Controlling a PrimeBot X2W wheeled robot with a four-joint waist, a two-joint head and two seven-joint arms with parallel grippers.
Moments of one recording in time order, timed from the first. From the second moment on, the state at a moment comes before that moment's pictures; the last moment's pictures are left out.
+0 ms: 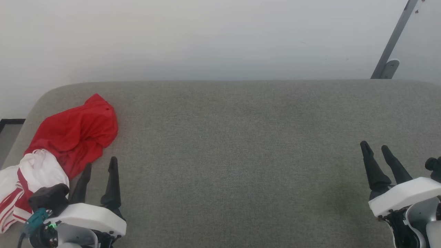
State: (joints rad) left arm -0.04 0.32 -0.13 0.11 -0.65 0.13 -0.18; right arm -0.09 -0.18 -0.08 0.13 0.65 0.13 0.06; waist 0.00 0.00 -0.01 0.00
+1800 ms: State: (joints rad) left arm -0.01 0.40 -0.19 0.04 -0.45 0.20 -0.26; right arm -0.08 -0.20 -0.11 0.04 0.36 0.13 0.07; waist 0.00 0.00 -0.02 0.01
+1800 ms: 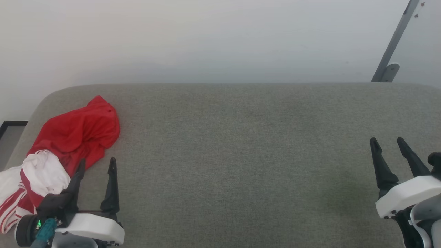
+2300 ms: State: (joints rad) left arm -0.01 0.39 -0.14 0.10 -0.51 0.15 -0.26; right arm -0.06 -0.21 -0.09 0.03 0.37 0.13 0.08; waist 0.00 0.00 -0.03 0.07
